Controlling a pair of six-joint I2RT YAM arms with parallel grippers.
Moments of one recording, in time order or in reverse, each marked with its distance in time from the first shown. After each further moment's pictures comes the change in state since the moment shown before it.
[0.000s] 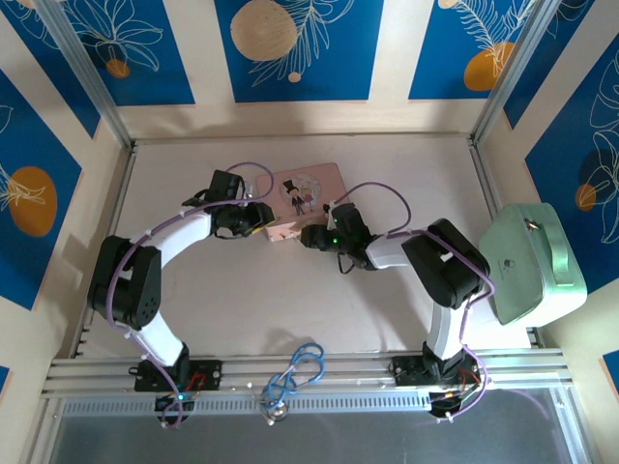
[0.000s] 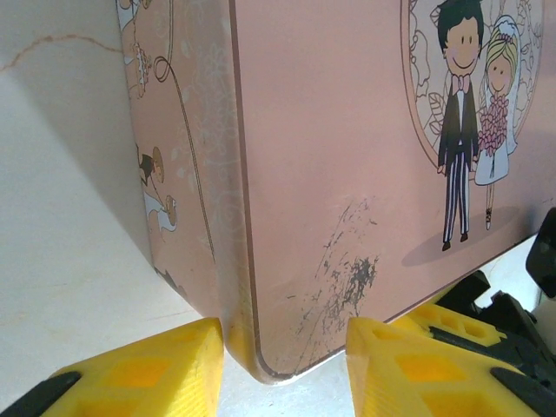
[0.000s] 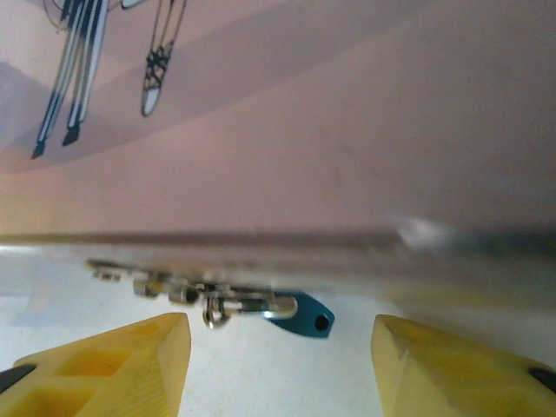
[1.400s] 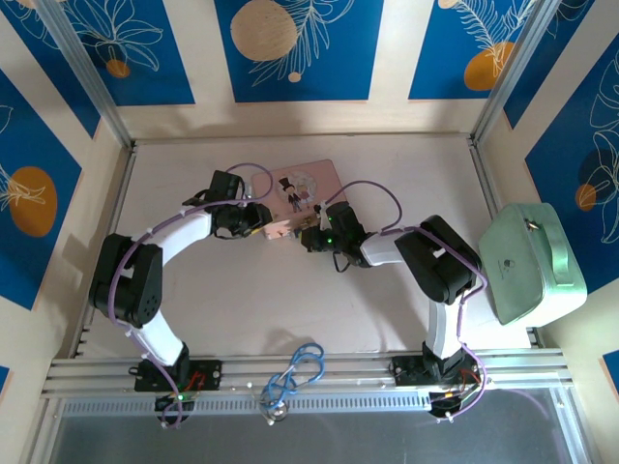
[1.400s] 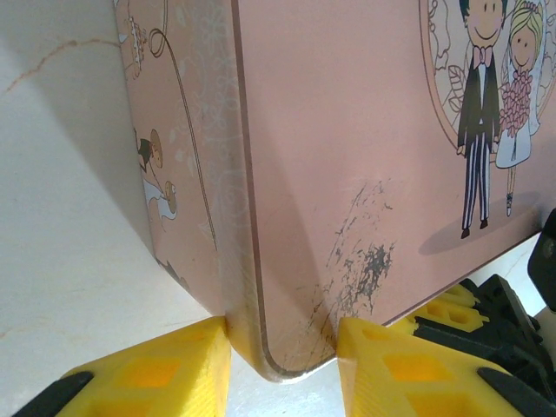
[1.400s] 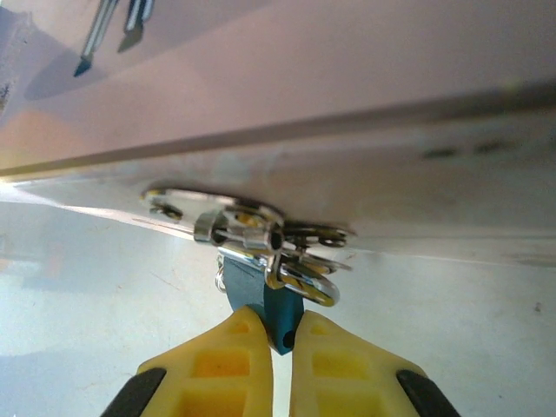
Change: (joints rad) left arm 0.006 0.014 0.000 0.000 -0.012 0.005; right arm 0.018 0.043 0.043 -0.007 -0.069 -0.053
